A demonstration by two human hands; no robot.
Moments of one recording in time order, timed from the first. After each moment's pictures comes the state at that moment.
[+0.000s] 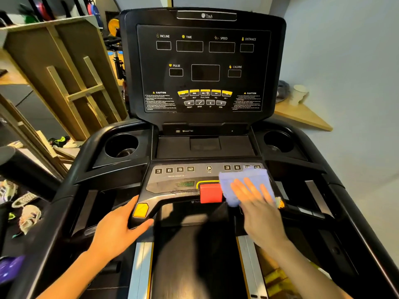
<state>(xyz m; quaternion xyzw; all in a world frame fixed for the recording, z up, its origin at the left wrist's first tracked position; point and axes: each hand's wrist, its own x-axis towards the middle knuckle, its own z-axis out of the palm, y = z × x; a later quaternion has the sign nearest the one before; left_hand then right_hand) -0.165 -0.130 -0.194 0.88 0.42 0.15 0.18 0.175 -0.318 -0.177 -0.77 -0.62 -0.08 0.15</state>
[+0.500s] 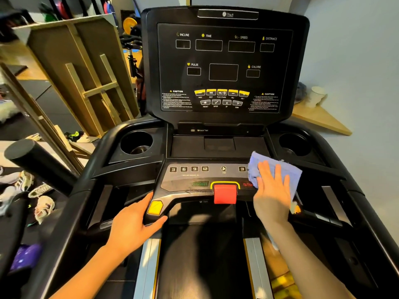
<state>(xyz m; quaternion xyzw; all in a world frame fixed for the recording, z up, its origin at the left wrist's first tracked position) -0.161 -0.135 -0.188 0.87 0.42 0.17 0.17 0.186 -0.260 -0.172 -0.89 -0.42 -0.08 0.15</state>
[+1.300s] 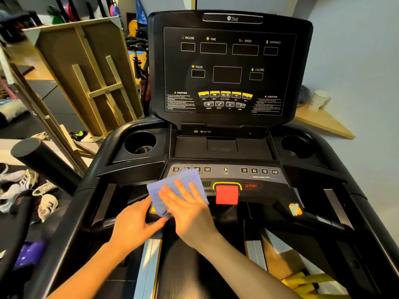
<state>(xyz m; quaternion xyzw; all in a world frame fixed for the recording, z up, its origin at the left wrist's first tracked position) -0.159 -0.138 -0.181 0.87 0.41 0.20 0.17 0.020 -0.211 -0.186 -0.61 -0.73 -0.03 0.31</state>
